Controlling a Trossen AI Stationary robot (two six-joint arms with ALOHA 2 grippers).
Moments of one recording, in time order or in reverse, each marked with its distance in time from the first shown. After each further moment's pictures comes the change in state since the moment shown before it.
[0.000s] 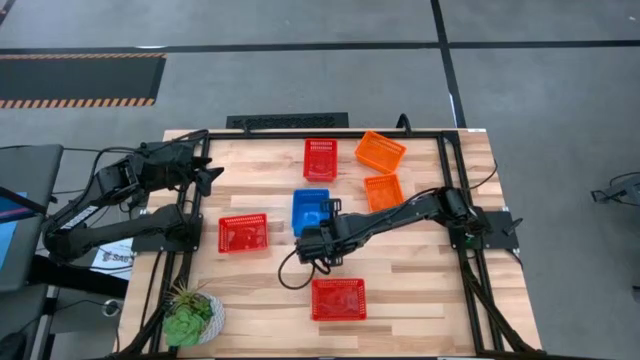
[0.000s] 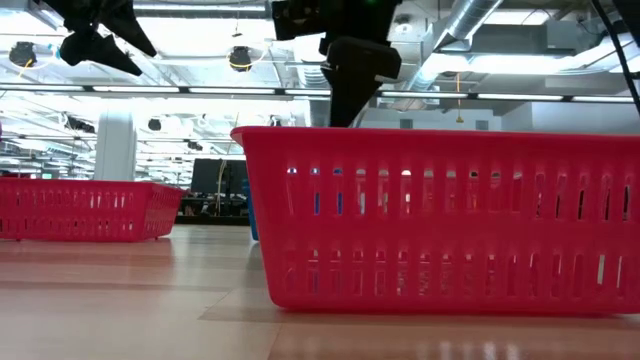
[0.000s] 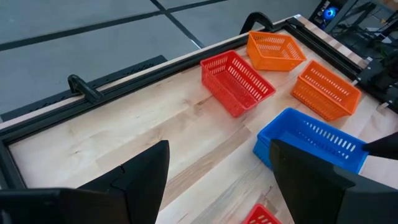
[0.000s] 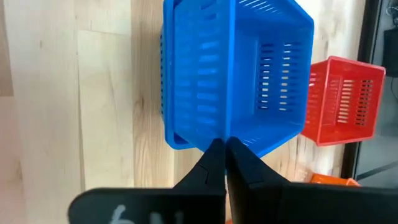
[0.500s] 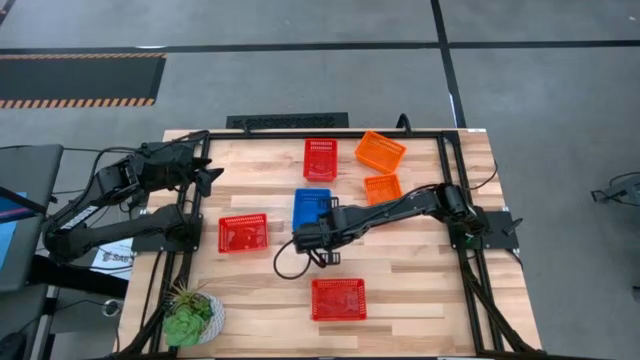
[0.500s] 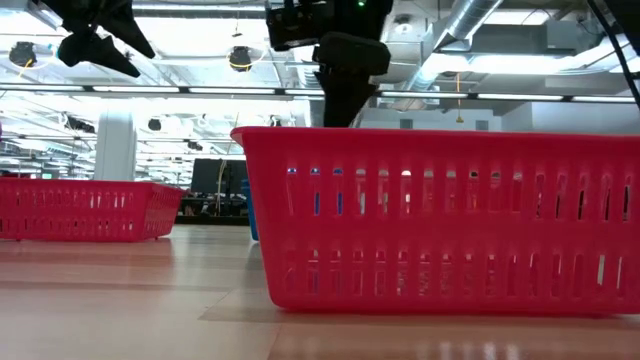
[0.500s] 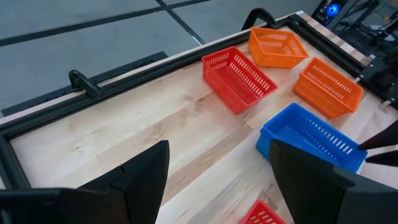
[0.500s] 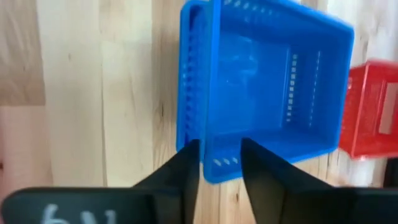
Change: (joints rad) left arm 0.000 0.000 0.000 -0.016 0.001 -0.008; right arm -0.045 0.000 0.000 0.043 -0.138 -0.019
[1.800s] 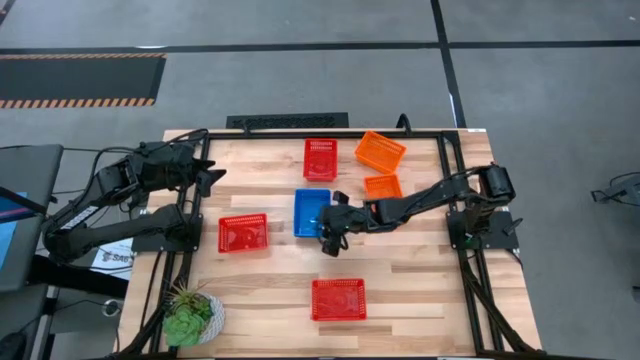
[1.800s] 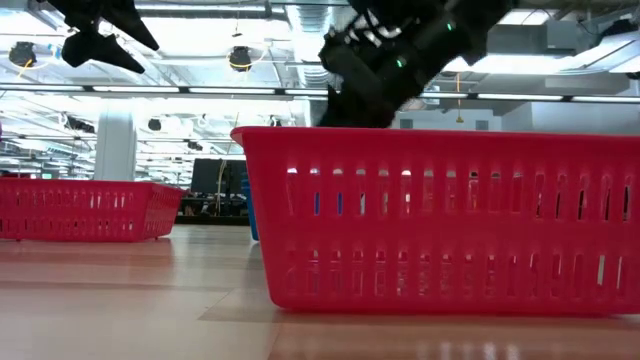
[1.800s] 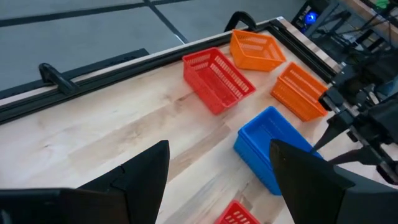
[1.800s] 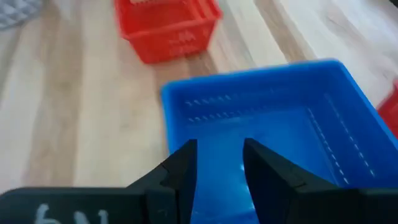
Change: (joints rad) left arm 0.000 0.000 0.000 0.031 0.070 -0.055; right arm -0.093 -0.373 -0.882 1.223 -0.145 0.097
